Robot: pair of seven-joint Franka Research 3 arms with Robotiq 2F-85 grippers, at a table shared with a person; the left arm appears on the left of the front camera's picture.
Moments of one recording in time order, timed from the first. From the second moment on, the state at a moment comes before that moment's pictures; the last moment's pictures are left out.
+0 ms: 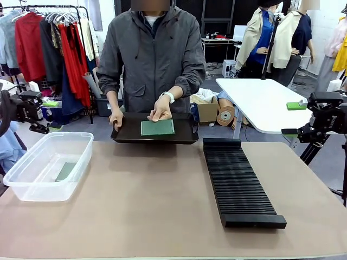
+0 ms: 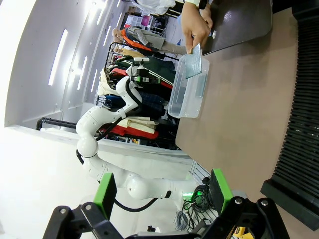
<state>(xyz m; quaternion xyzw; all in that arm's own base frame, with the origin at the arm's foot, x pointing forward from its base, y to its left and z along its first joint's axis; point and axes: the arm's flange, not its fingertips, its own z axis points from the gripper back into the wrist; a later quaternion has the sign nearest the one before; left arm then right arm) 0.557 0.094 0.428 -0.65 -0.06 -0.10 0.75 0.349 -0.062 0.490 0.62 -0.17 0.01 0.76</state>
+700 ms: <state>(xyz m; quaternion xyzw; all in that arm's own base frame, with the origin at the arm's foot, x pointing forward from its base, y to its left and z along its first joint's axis) 0.563 0.092 0.428 -0.66 -0.08 -0.09 0.74 0.349 -0.062 0.490 0.62 -0.17 0.01 0.76</state>
